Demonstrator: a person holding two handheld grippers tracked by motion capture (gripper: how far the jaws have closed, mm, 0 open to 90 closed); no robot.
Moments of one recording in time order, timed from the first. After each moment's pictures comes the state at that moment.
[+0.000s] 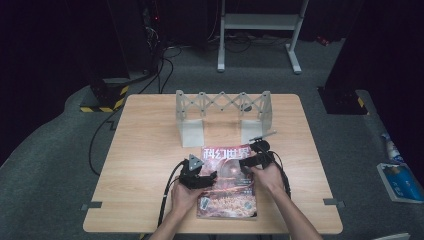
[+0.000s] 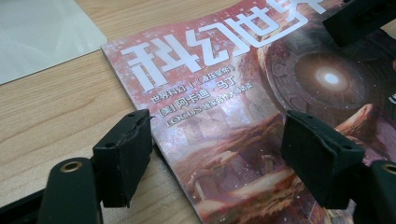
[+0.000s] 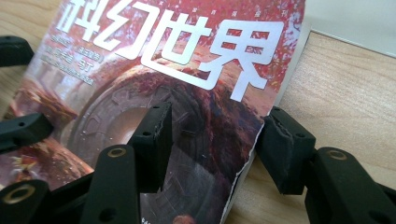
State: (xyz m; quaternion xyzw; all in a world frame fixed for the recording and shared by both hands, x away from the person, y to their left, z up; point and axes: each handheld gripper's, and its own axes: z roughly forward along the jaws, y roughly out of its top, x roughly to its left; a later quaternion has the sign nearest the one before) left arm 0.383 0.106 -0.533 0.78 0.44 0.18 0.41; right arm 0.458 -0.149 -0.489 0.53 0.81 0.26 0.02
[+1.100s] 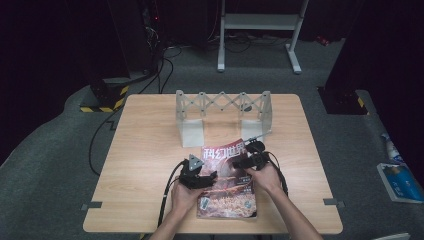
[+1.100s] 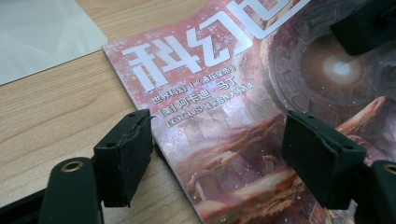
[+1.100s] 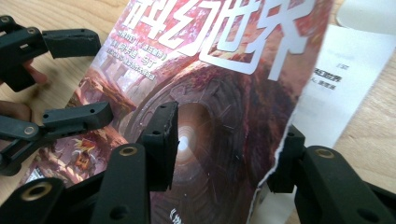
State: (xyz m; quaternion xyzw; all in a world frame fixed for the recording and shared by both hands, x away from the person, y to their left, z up) left arm 0.383 0.106 -0.533 0.78 0.44 0.18 0.41; right arm 0.452 -0.135 -0.483 0.48 0.83 0.29 -0.03
